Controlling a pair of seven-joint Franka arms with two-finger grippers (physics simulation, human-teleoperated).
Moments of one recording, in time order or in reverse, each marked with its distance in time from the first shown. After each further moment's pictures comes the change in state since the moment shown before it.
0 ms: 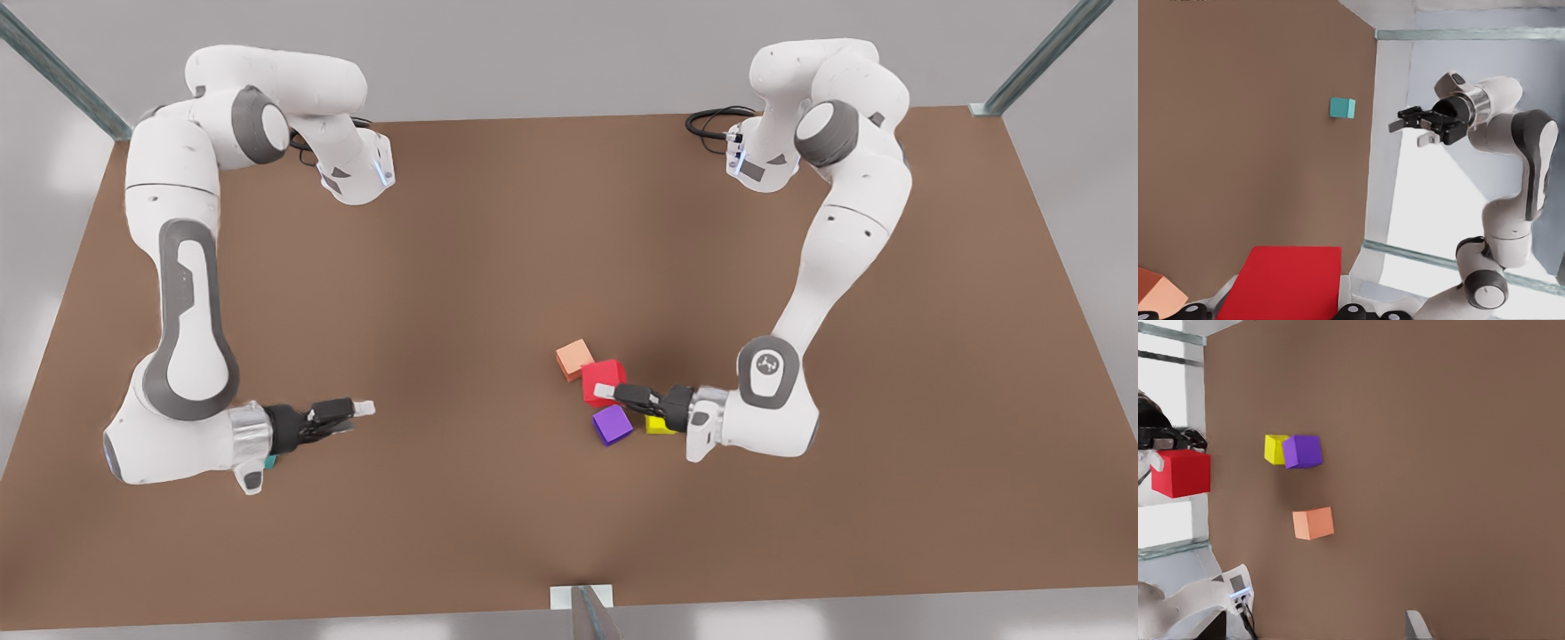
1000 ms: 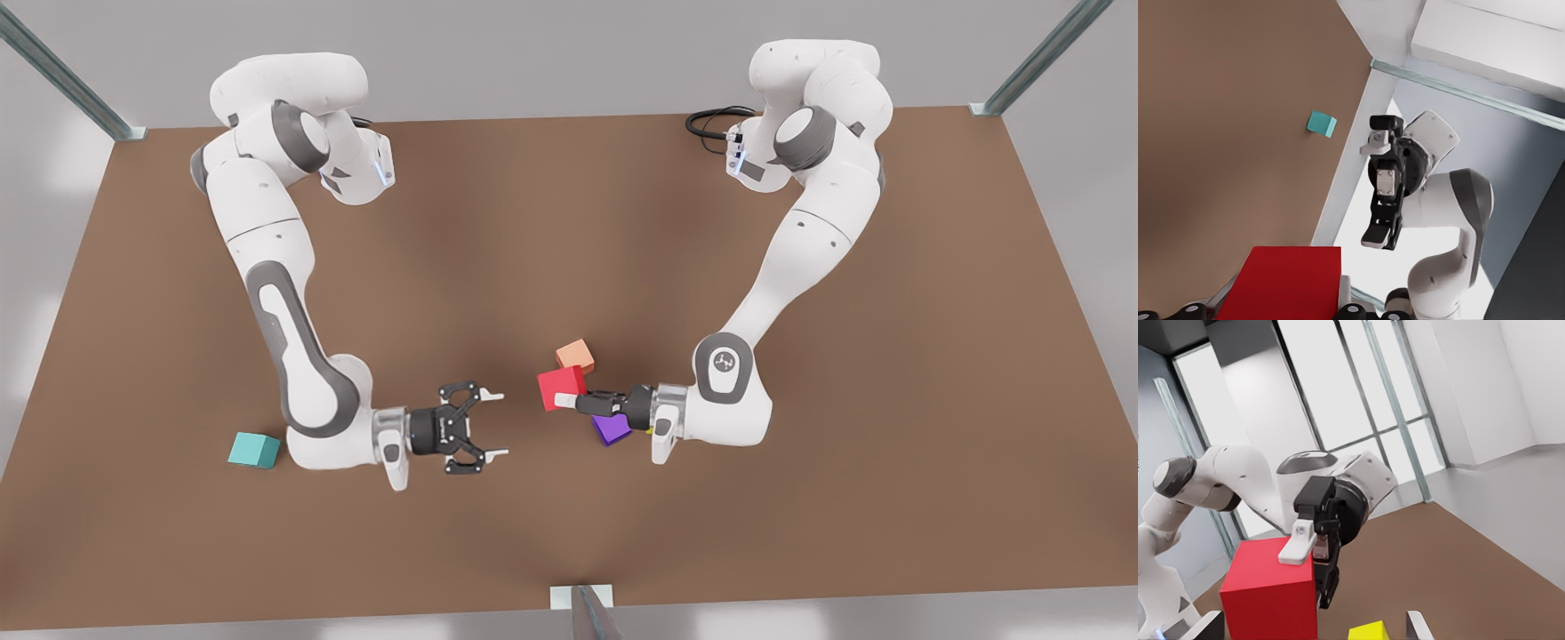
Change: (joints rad) left arm -0.092 0.049 -0.012 0.014 -0.145 0.153 -0.167; right arm 0.152 0.097 0.154 -0.146 0.627 0.347 -1.390
